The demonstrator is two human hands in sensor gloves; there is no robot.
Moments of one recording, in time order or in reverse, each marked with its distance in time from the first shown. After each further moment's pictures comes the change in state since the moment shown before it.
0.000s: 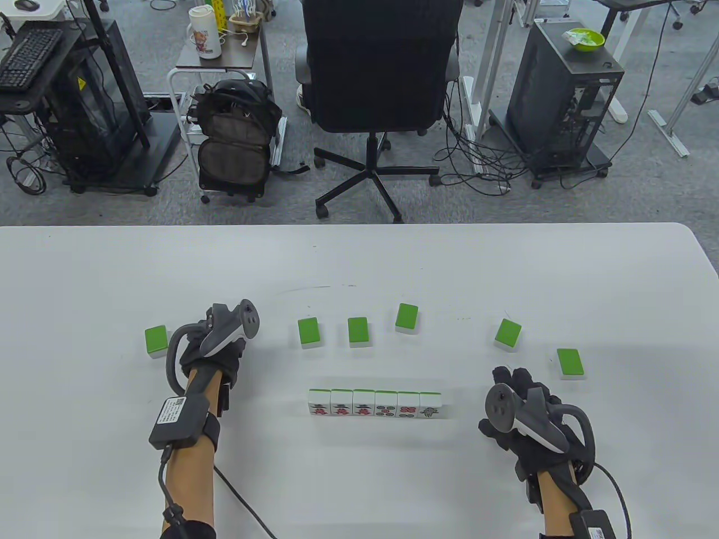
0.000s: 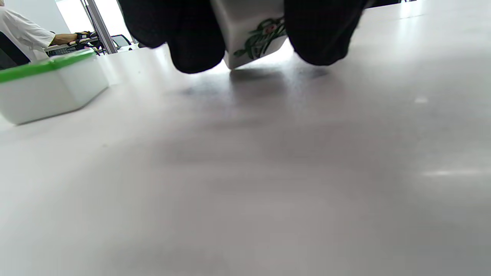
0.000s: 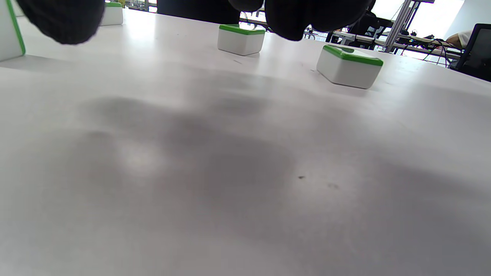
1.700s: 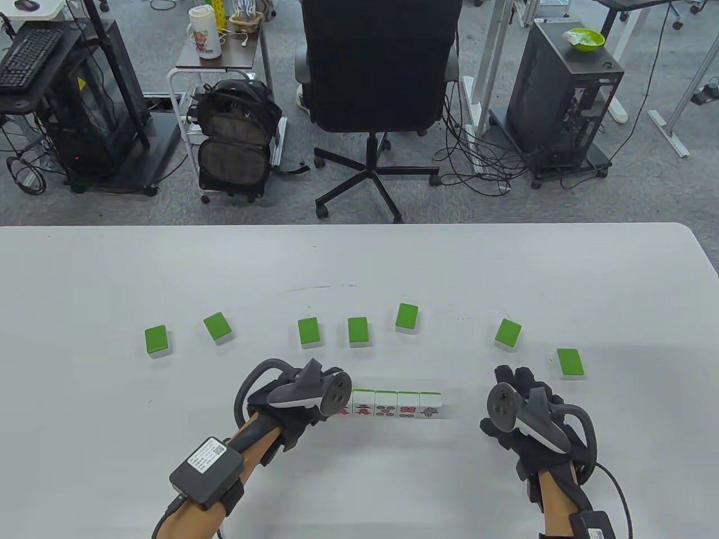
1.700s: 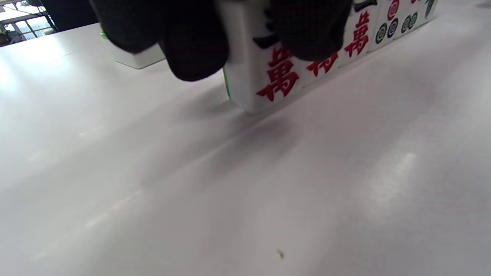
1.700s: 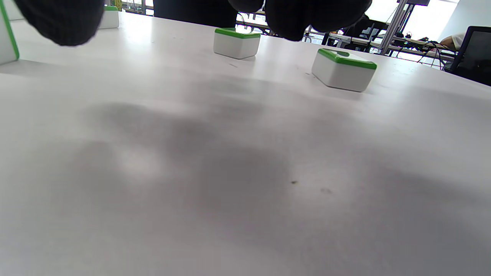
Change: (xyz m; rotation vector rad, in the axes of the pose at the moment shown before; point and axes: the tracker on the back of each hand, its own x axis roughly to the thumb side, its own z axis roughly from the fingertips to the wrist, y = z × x) left_hand 0.123 0.014 0.136 0.014 -0.665 -0.213; right_hand -0.005 0.003 -0.003 -0.007 0.013 0.001
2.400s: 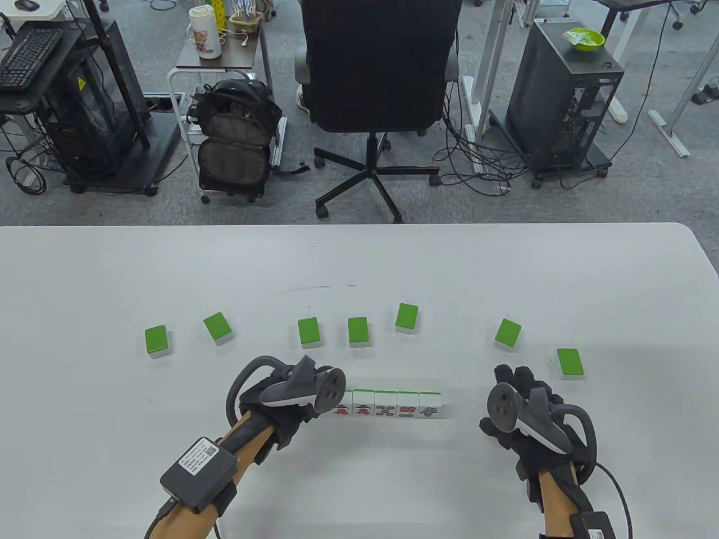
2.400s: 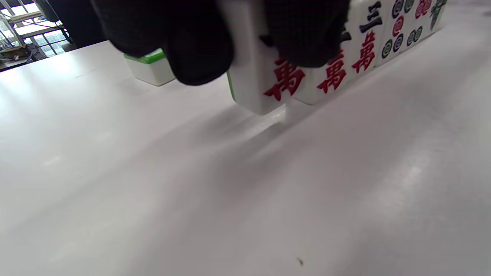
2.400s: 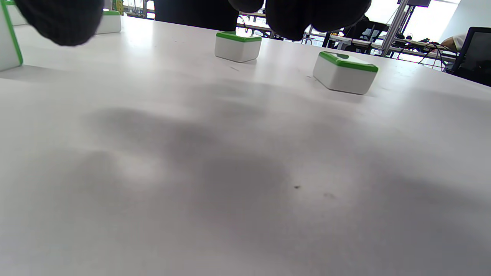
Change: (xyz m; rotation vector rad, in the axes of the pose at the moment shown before) left_hand -0.002 0.007 0.005 0.039 0.025 -0.035; right_hand 0.000 0.000 0.000 -0.009 -0.004 -0.005
